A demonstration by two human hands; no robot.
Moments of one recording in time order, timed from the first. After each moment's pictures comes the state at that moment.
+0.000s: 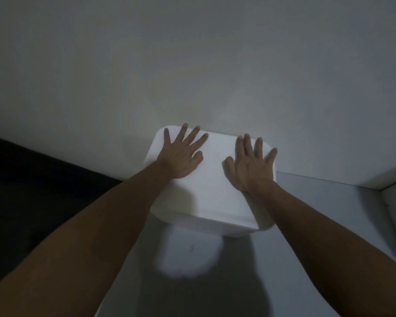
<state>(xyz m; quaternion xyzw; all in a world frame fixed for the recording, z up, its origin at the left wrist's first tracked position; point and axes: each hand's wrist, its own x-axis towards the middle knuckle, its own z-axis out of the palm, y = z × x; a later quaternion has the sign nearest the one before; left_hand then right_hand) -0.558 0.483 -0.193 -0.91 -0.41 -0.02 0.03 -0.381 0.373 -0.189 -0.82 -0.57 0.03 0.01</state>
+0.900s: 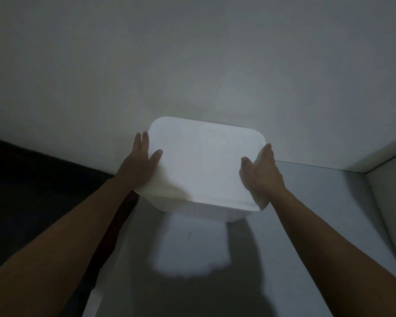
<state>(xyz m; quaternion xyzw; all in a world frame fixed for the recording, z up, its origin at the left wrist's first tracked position) -0.647 0.446 -0.193 -0.78 -0.56 -0.12 -0.26 -0.375 0.303 -0.173 -0.87 -0.37 0.24 0.21</state>
